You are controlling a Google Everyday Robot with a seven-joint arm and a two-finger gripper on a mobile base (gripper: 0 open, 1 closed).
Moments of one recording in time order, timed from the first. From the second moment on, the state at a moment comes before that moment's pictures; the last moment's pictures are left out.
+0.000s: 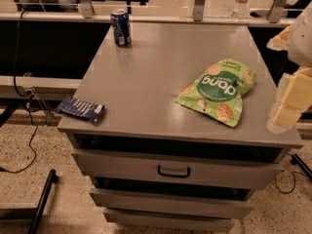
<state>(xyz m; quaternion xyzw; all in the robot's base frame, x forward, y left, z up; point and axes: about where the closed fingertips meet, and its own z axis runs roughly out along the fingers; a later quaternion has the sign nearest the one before) 0.439 -0.216 0.980 -0.60 0.78 -0.04 0.16</state>
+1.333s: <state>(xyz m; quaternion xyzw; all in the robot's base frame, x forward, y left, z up) 0.550 -0.233 0.936 -0.71 0.68 -0.03 0.15</state>
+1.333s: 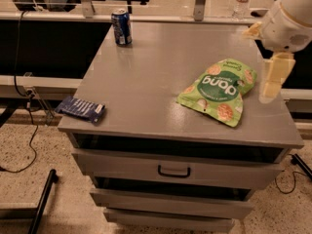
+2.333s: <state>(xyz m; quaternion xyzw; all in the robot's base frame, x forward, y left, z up) 0.606 -0.205 0.860 -0.79 0.59 0.03 0.15</state>
